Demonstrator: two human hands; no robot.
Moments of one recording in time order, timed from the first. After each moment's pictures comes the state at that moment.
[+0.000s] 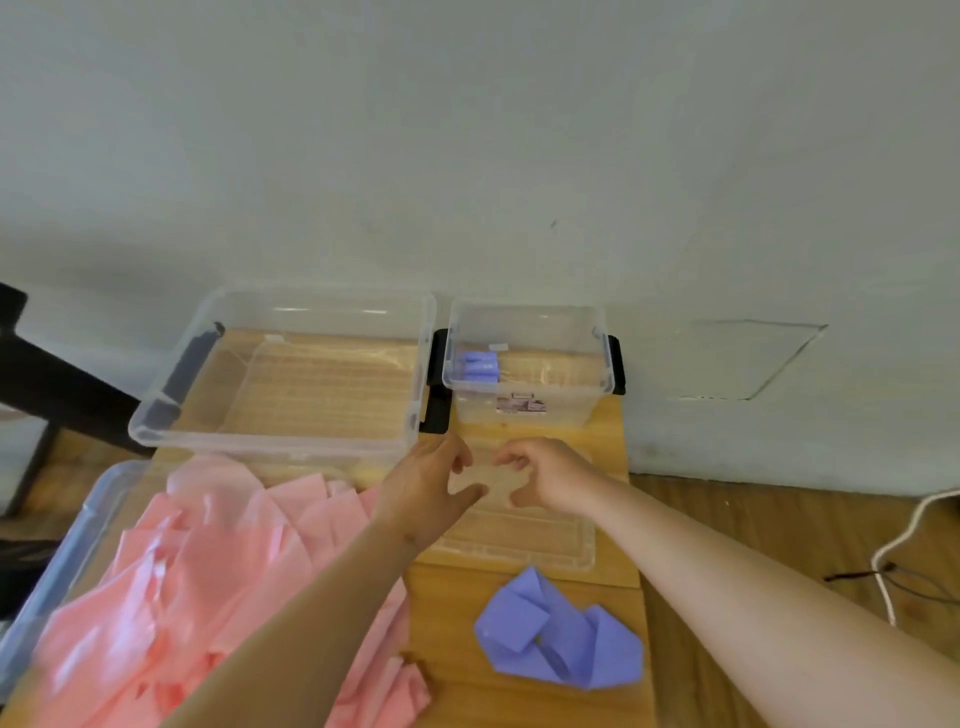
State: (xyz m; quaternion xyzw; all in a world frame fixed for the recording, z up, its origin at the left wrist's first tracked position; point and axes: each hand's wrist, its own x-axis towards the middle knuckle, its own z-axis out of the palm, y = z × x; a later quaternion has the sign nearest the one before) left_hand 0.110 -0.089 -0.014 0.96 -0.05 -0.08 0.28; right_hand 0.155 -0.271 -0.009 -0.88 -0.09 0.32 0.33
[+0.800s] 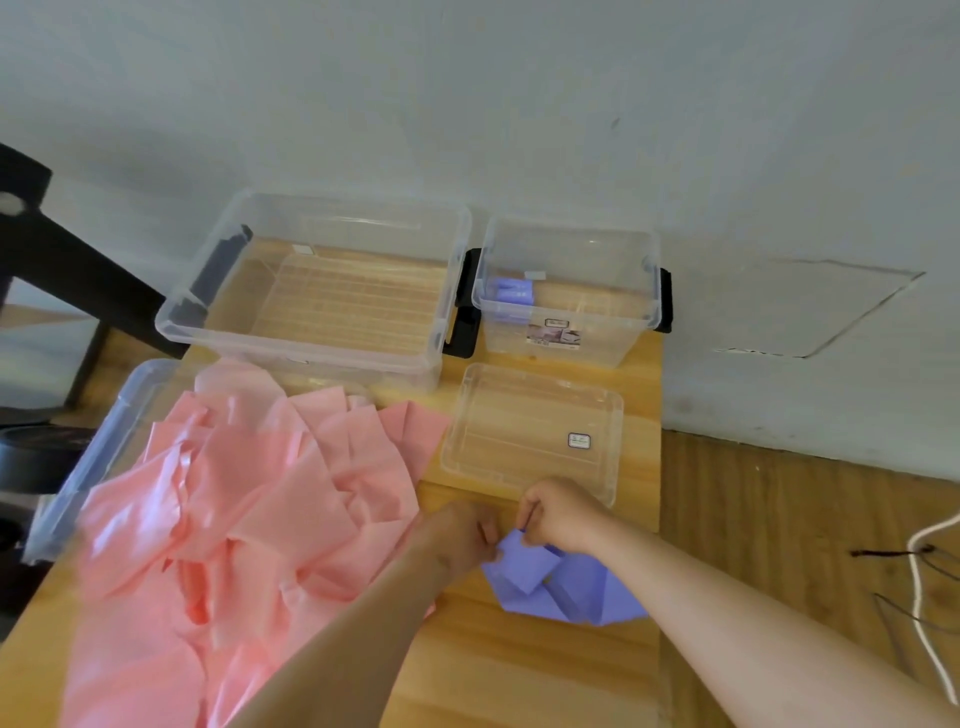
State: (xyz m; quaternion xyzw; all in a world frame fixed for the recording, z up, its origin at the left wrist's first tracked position) left_hand 0.026 -0.115 -0.095 0.89 0.05 -0.35 0.29; right_hand 0.077 -0.268 -0.095 -0.86 -0.10 0.43 0.25
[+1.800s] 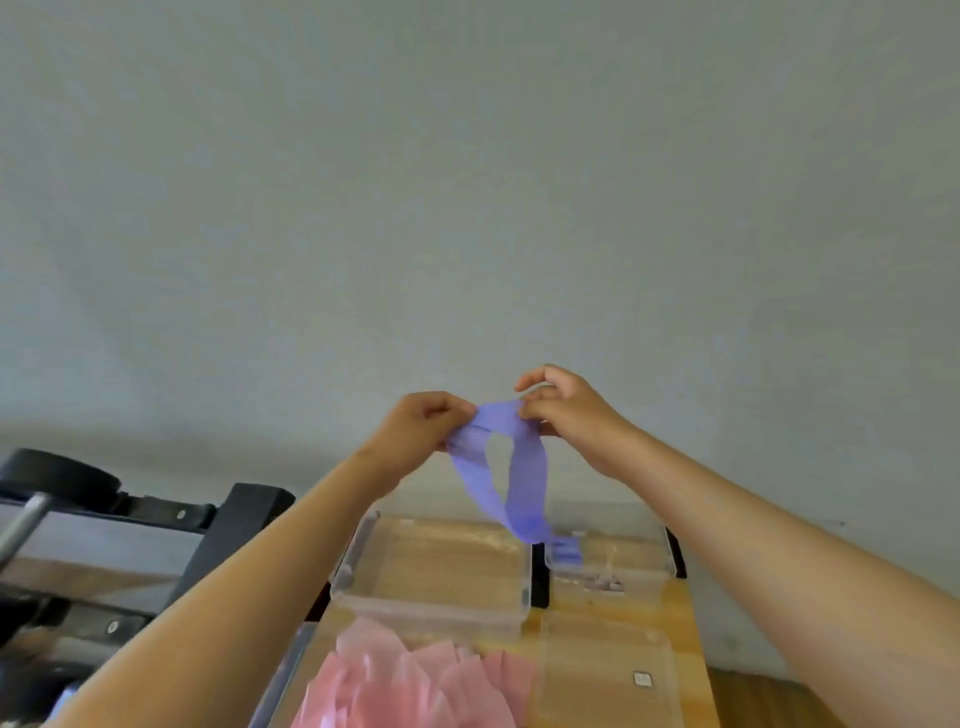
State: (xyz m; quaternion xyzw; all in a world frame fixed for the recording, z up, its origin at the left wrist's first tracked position) left_hand 0.121 0.022 0.354 0.81 -0.03 0.00 0.59; right_hand 0.157 -0.170 0.354 -0.75 -0.14 0.11 0.64
